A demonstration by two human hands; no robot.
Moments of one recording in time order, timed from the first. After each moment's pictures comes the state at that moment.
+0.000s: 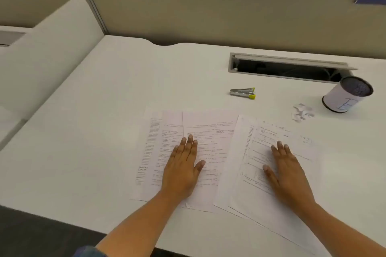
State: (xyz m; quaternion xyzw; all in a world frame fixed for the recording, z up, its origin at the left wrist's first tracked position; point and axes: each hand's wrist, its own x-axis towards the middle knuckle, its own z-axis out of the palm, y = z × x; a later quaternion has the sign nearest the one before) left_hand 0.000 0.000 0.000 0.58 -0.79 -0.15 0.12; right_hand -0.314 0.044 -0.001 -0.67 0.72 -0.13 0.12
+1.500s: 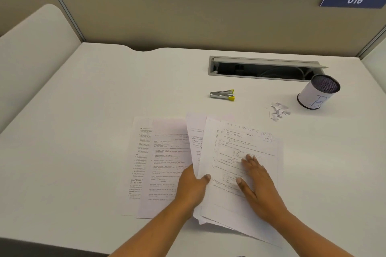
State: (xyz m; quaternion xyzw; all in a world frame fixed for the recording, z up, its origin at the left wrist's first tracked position) left_hand -0.081 0.030 0.071 0.64 -0.43 -0.59 0.24; right_hand -0.287 0.073 0.013 -0.64 0.69 -0.20 0.26
